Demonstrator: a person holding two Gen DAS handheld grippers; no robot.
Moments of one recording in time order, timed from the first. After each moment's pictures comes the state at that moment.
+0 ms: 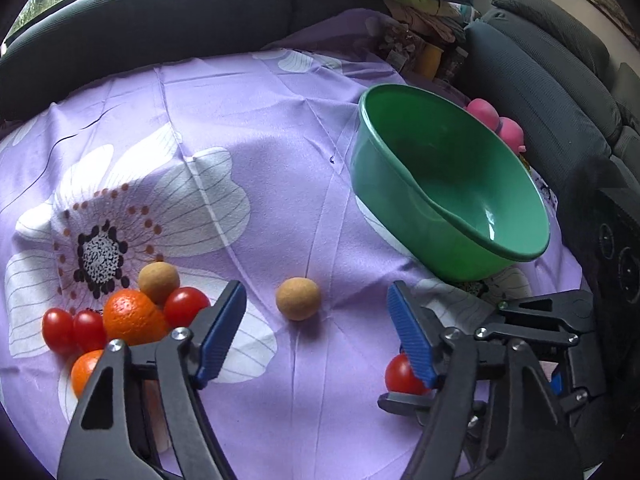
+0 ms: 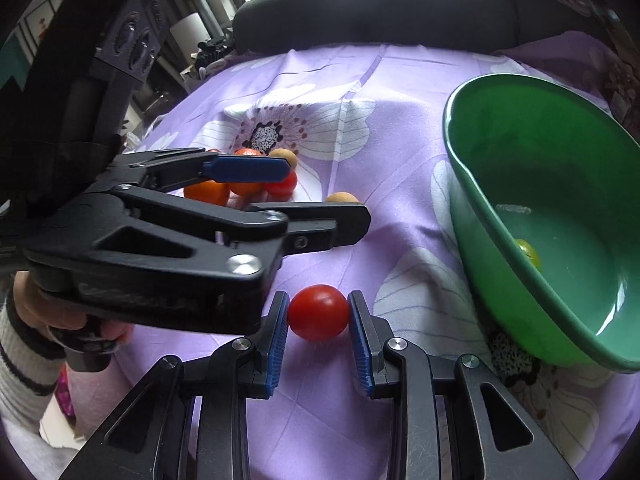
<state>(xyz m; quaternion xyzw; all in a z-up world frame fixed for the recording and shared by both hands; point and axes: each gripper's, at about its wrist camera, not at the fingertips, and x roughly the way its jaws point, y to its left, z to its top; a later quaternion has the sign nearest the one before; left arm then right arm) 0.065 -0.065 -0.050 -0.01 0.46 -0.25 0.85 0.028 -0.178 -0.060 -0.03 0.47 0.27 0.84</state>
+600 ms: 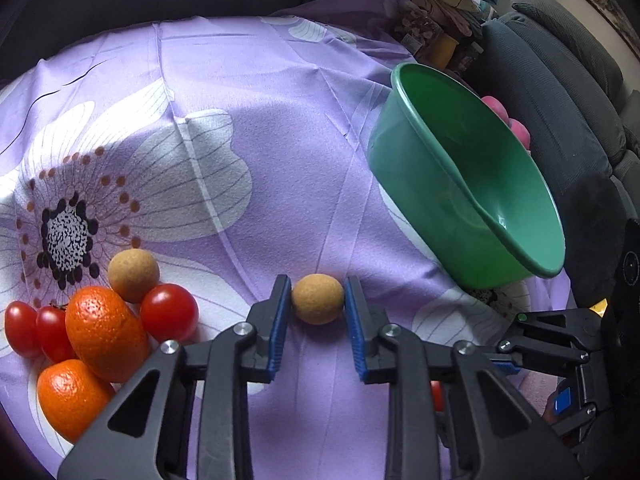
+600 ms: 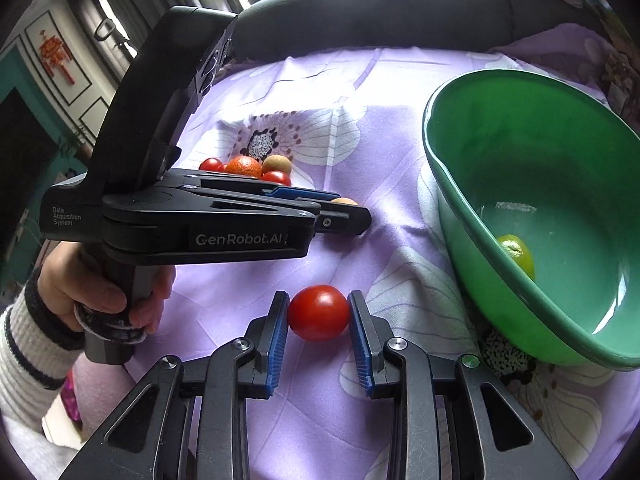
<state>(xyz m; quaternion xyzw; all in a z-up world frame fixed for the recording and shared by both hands) 0.081 -0.059 -0.068 -0.05 0.50 -0.26 0.82 0.032 -0.185 -0.060 -0.02 0.47 0.28 0.84</state>
